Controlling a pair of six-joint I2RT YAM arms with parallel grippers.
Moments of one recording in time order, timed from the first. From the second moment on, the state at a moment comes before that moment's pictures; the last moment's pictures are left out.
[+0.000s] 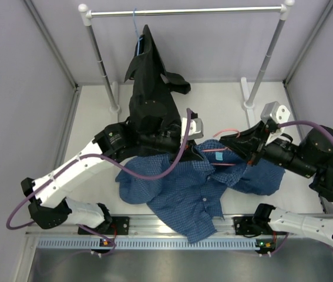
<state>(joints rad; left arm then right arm) -1.01 1.34 1.59 -0.65 0.60 0.19 1.00 0.77 1.44 -0.67 -0.05 -0.01</state>
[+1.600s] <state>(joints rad) -1.00 1.28 1.57 -0.77 0.83 0.32 1.01 0.57 1.26 -0.95 -0.33 -0.25</state>
